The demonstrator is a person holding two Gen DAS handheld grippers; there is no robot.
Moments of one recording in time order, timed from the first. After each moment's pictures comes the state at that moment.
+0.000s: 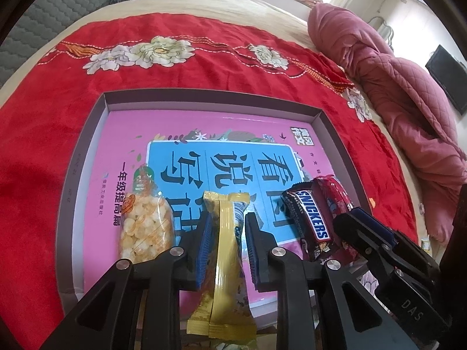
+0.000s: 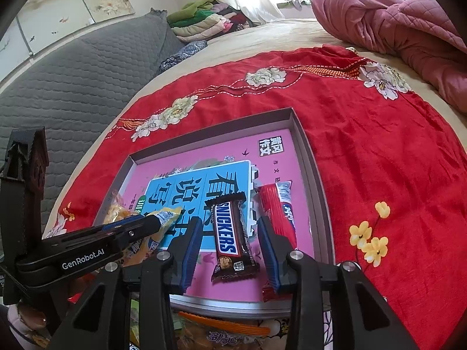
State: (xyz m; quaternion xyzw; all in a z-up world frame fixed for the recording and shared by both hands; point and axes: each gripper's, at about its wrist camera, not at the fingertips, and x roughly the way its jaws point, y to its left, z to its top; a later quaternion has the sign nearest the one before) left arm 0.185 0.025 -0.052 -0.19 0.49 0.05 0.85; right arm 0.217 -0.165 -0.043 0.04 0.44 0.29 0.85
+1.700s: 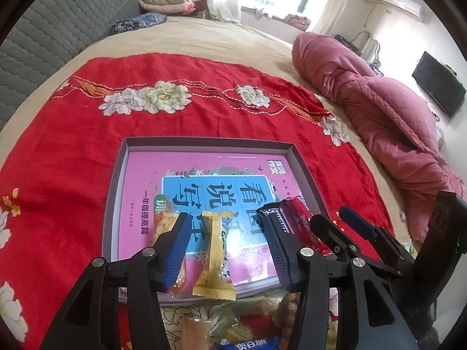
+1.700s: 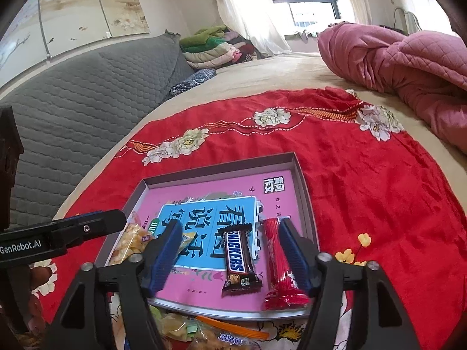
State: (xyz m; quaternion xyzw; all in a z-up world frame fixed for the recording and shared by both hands) left arm 0.147 0.025 0.023 -0.18 0.43 0.05 0.88; right arm 0.197 -0.169 -0.004 0.03 0.35 0.29 0.89
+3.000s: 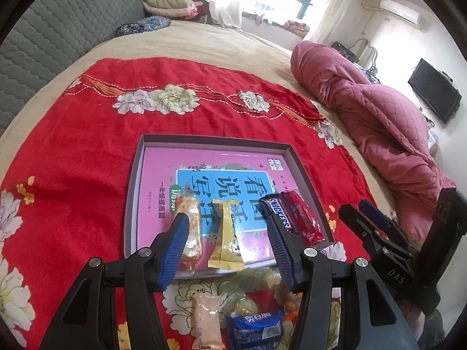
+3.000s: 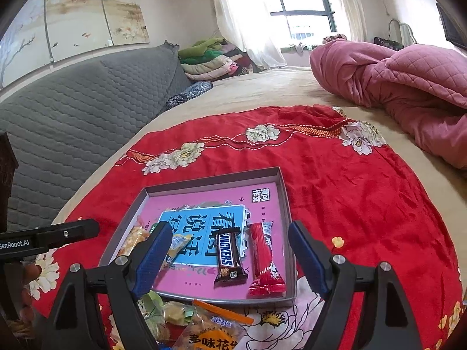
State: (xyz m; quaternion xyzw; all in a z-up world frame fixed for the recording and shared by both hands) left arm 0.107 0.037 0.039 -0.19 0.42 0.05 0.89; right arm 0.180 -0.196 0.020 0.03 0.33 0.28 0.90
